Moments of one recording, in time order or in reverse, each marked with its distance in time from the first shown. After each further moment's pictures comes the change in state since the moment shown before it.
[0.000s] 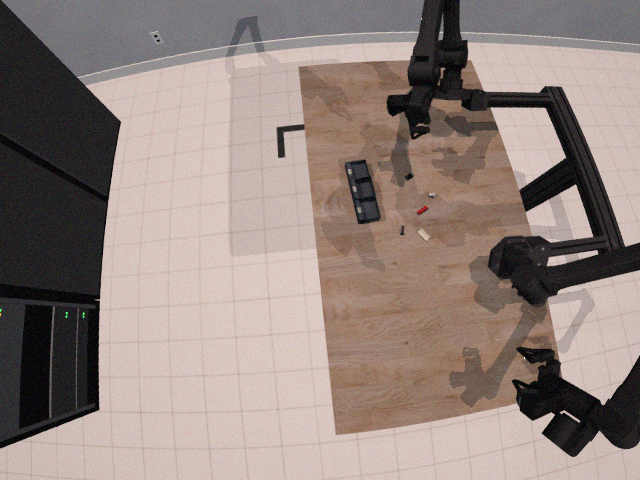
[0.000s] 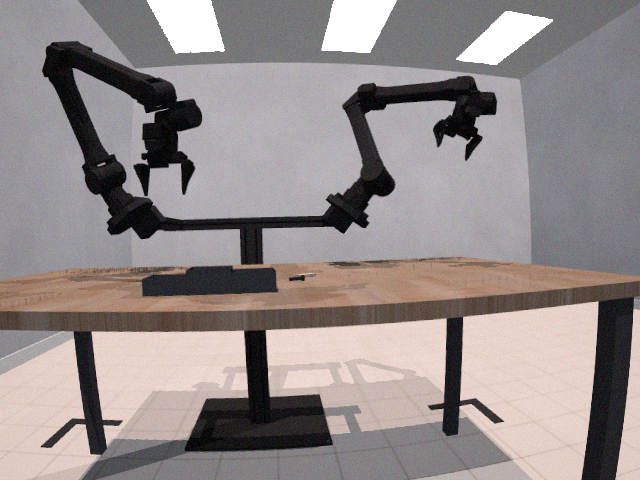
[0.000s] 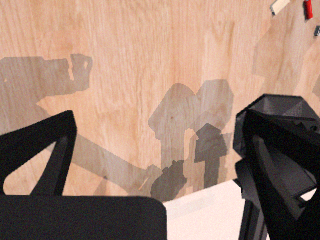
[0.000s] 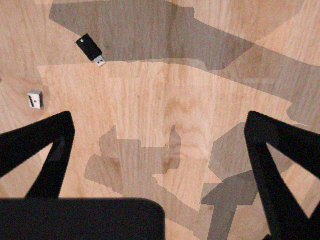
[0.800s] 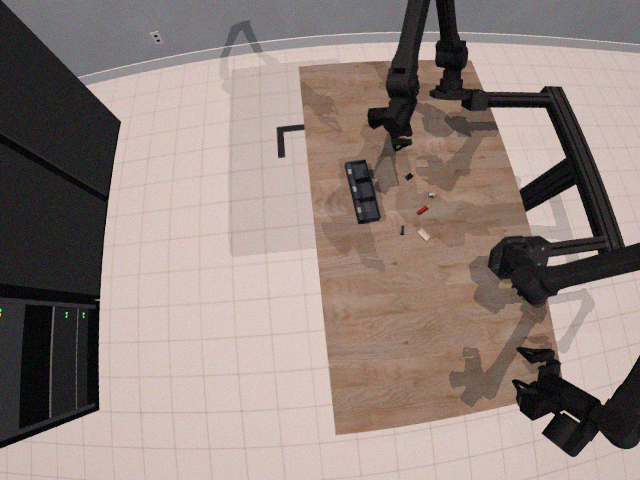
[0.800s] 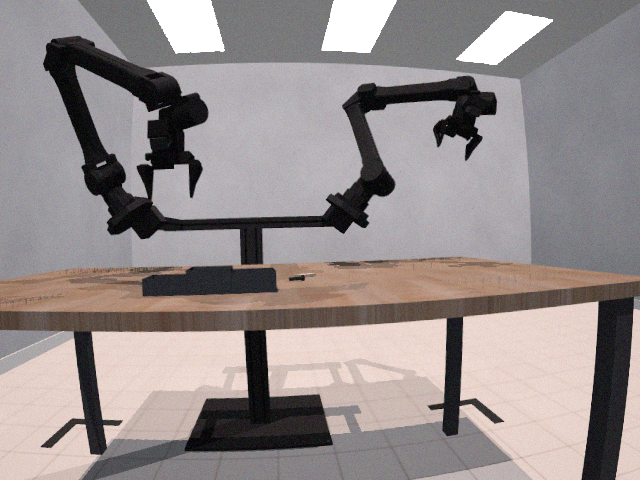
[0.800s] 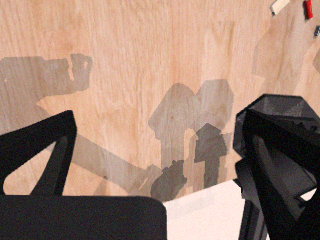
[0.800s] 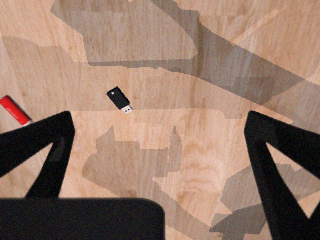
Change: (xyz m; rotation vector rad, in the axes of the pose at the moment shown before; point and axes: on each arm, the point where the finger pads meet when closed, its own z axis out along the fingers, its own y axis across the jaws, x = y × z) left arm 0.000 0.000 0.000 0.000 0.000 0.000; right arm -0.067 0.034 0.016 -0.011 -0.009 -0.024
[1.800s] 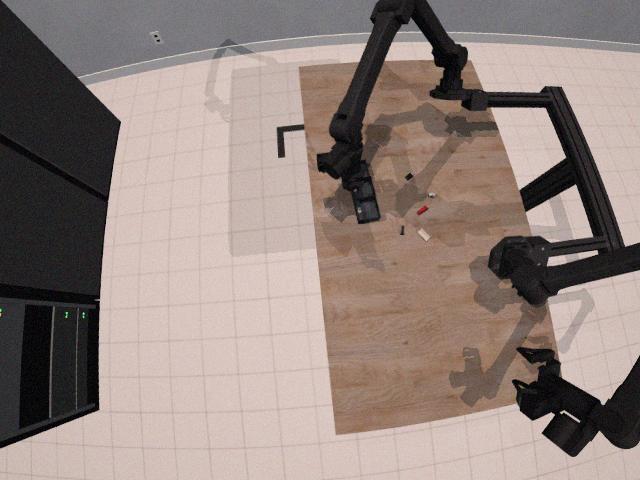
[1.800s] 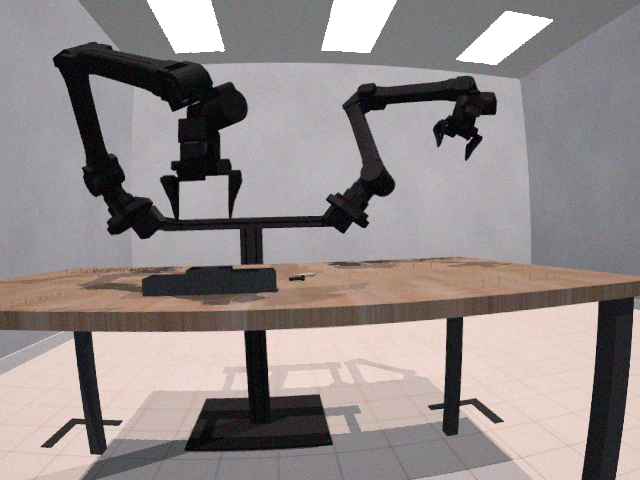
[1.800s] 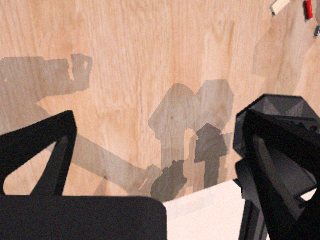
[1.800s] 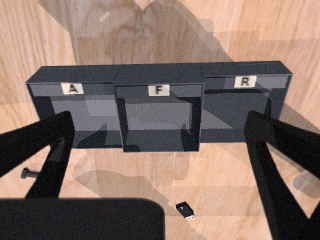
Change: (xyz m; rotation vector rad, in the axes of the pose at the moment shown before) left arm 0.000 0.000 0.000 0.000 0.000 0.000; right arm -0.174 0.104 0.059 -0.003 -0.002 -0.018
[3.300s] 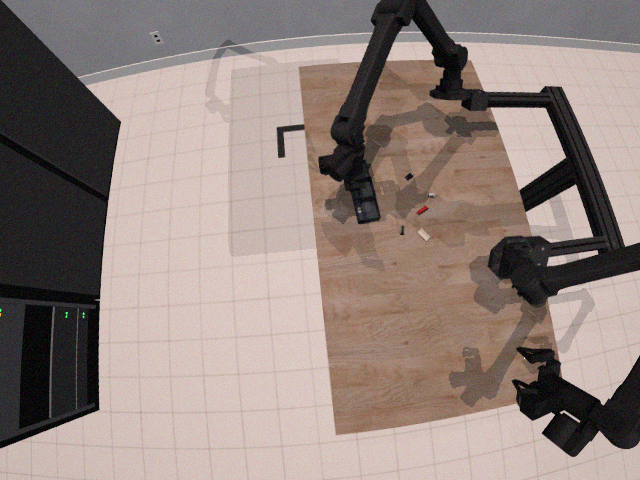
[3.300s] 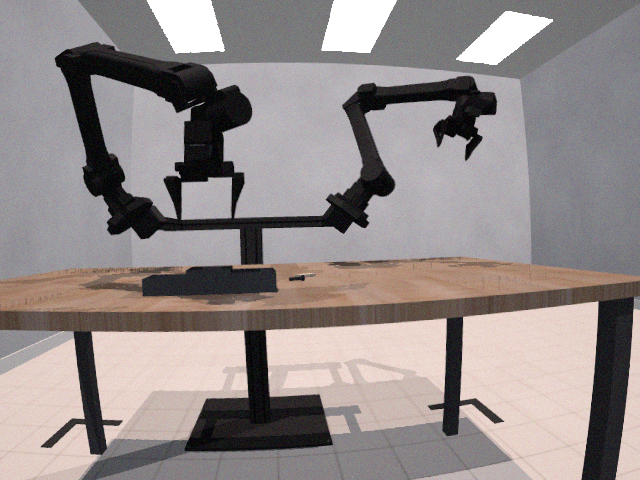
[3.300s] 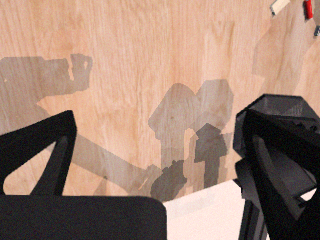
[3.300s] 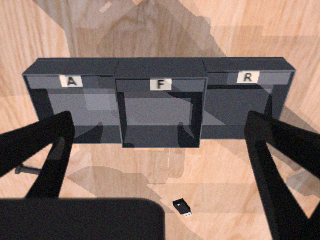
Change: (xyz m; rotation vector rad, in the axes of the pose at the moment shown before) left arm 0.000 0.000 0.000 0.000 0.000 0.000; right arm 0.006 0.004 0.002 0.014 0.010 -0.027
